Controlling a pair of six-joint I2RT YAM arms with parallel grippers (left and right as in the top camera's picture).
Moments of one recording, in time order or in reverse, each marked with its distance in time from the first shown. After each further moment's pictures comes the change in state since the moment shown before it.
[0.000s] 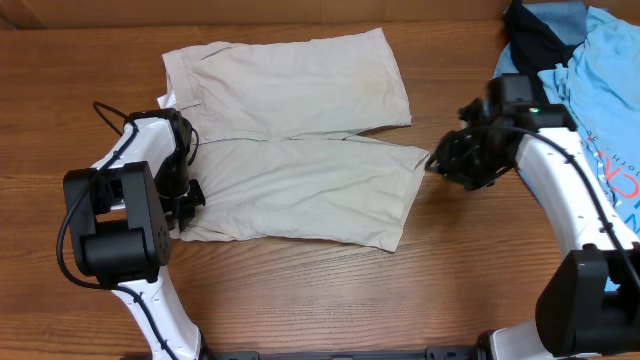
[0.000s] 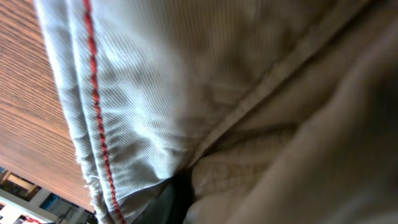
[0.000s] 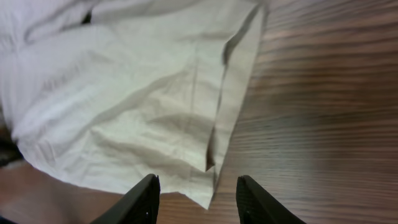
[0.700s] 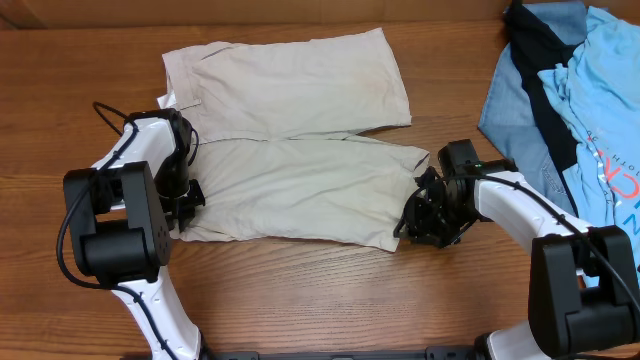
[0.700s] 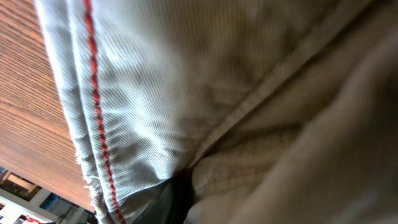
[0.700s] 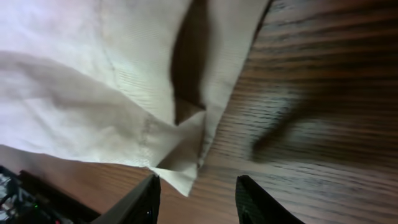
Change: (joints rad) left arm 0.000 0.000 0.000 0.000 0.000 0.000; right arm 0.125 0.010 -0.418 0.224 -0.106 -0.017
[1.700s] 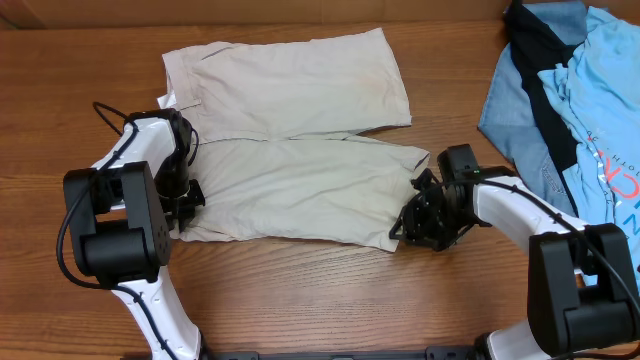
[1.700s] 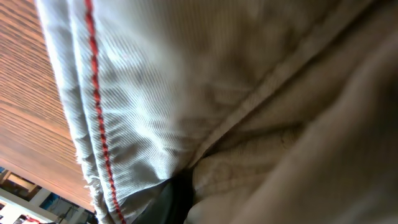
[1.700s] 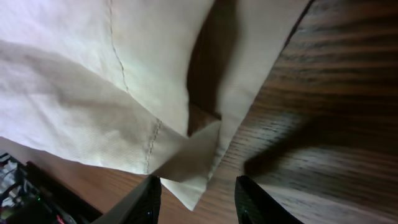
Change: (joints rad) left arm 0.000 0.000 0.000 0.000 0.000 0.000; right arm 0.000 0.008 -0.049 0.083 -0.056 -0.032
